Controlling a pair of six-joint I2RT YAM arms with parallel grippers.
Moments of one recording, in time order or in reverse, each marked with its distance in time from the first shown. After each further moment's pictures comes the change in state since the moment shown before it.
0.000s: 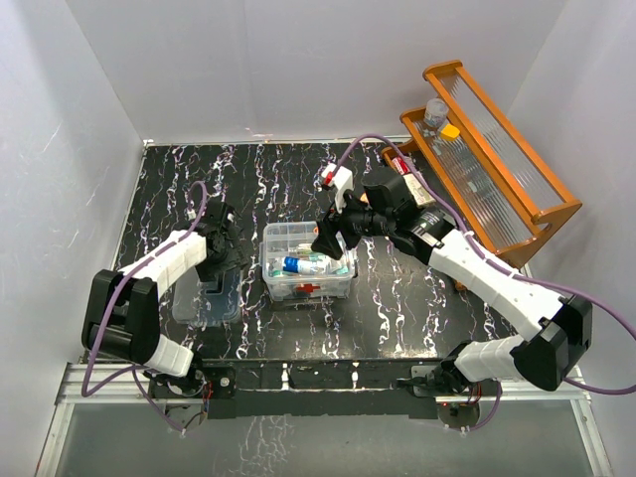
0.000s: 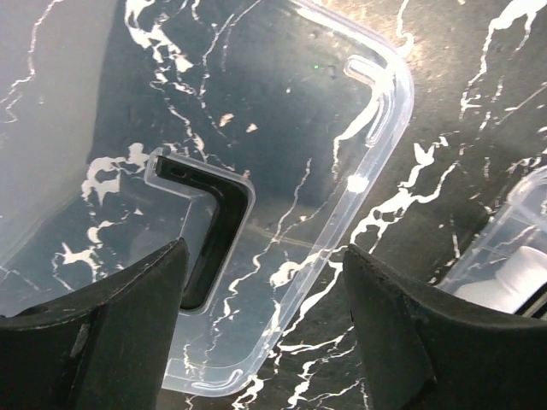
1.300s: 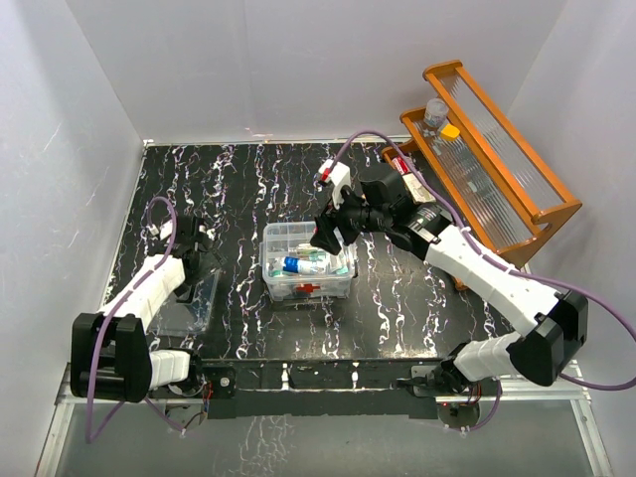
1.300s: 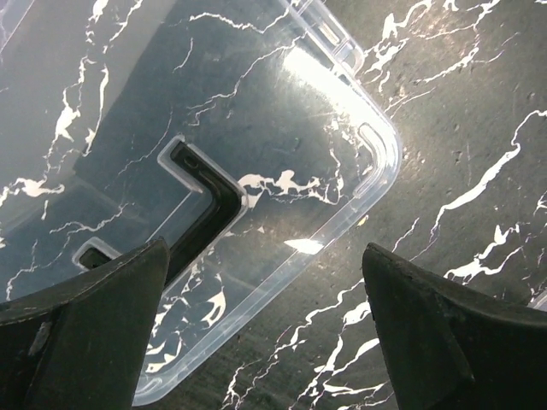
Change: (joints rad) left arm 0.163 -0.220 -0.171 0.039 -0.113 -0.072; right arm 0.000 0.044 0.052 -0.020 0.037 -0.016
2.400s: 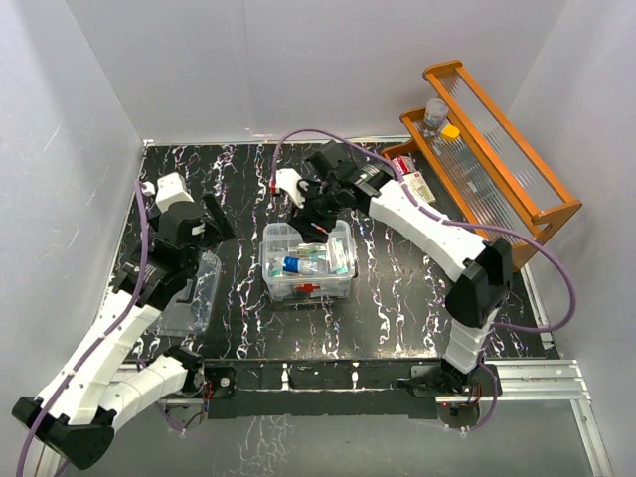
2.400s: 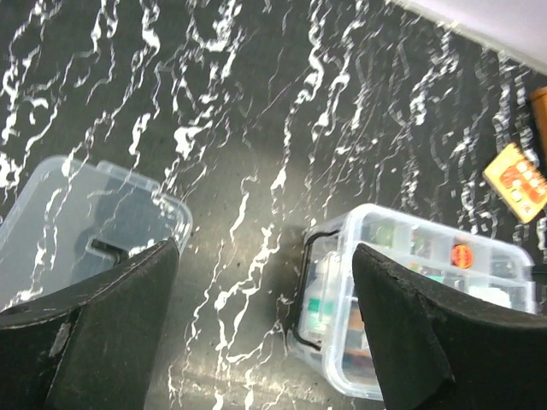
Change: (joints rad) left arm -0.390 -0.378 0.331 -0.060 -0.230 0.154; right arm 0.037 0.471 0.534 -0.491 -0.010 -0.477
